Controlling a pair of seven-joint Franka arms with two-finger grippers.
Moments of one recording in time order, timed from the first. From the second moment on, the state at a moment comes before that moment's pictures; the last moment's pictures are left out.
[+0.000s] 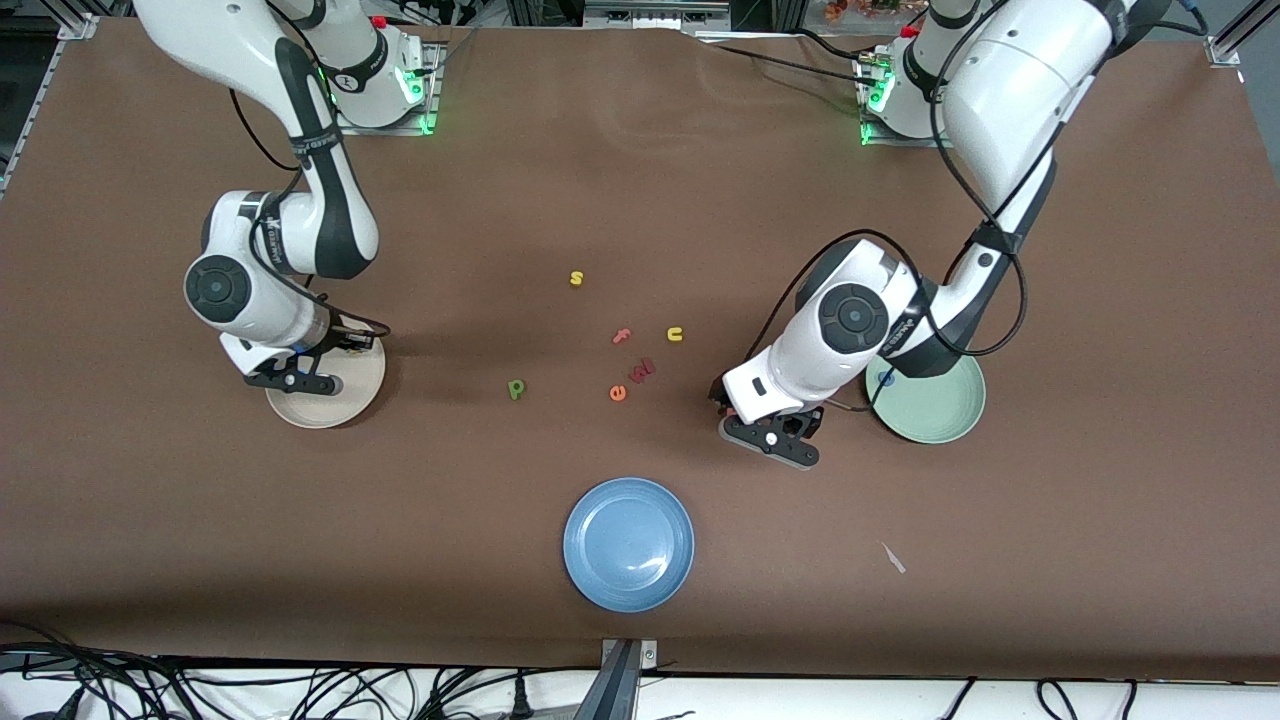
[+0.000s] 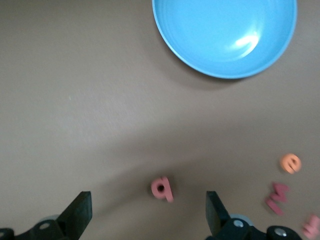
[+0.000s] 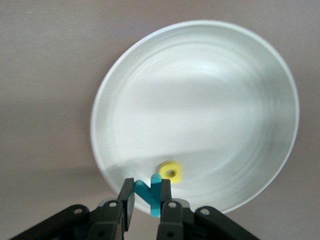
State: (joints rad) left arm -0.18 0.74 -0.37 -1.48 0.23 2.32 -0.24; right arm 0.60 0.43 -0.51 -2.08 0.19 2.30 0.05
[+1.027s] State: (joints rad) left arm -0.30 0.81 -0.26 -1.49 0.24 2.37 -0.39; right arm 0.58 0.50 -0.35 -1.84 0.26 2.21 0.22
